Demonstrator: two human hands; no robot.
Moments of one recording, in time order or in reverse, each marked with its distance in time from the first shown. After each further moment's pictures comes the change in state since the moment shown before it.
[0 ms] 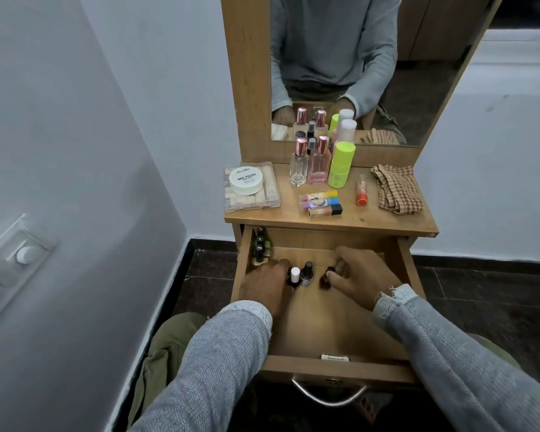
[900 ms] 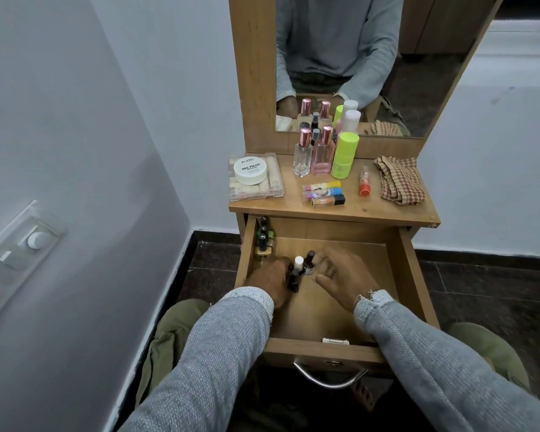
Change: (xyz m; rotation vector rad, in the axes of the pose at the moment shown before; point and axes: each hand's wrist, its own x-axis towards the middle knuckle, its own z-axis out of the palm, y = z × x) left_hand 0.001 -0.008 0.013 -0.187 -0.204 -0.099; right_hand -0.006 -0.007 0.042 0.178 0.097 -0.035
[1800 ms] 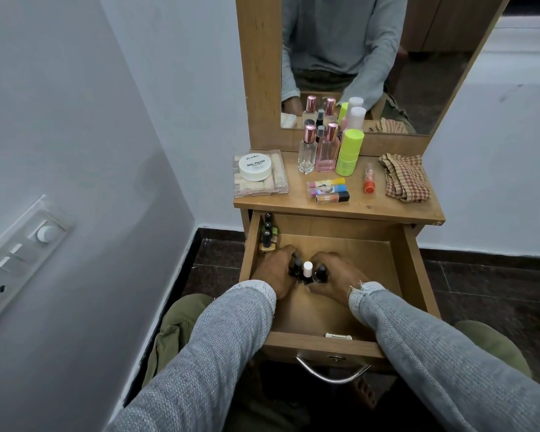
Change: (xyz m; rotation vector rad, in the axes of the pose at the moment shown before) left_hand 0.003 0.002 -0.002 -0.188 0.089 0.056; right_hand 0.016 0.016 0.020 -0.105 -0.245 0.072
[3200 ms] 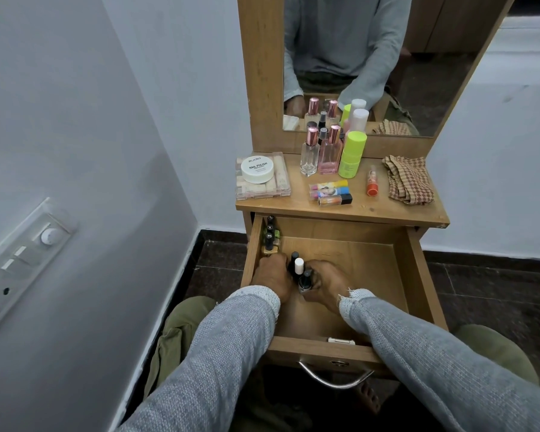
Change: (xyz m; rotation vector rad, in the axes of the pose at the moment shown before) left_hand -0.012 0.013 -0.007 0.070 0.048 -0.272; right_hand 0.002 -0.027 0.010 0.076 -0.049 0.075
